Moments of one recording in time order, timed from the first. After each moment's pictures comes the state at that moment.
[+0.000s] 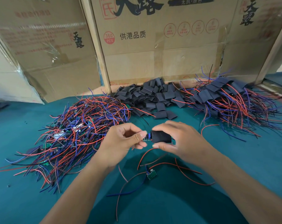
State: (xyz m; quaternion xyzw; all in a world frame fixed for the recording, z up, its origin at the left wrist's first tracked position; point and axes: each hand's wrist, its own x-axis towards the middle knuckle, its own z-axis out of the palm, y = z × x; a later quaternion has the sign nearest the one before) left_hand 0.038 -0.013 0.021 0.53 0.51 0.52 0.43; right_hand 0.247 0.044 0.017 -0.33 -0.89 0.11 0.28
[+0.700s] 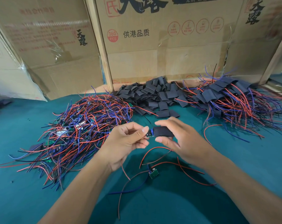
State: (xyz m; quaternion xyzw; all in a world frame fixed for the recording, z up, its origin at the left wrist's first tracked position) left_hand 0.045 -0.017 0.025 0.44 0.47 0.55 0.53; right_hand 0.244 0.039 0.013 -0.31 -0.88 0.16 0.32
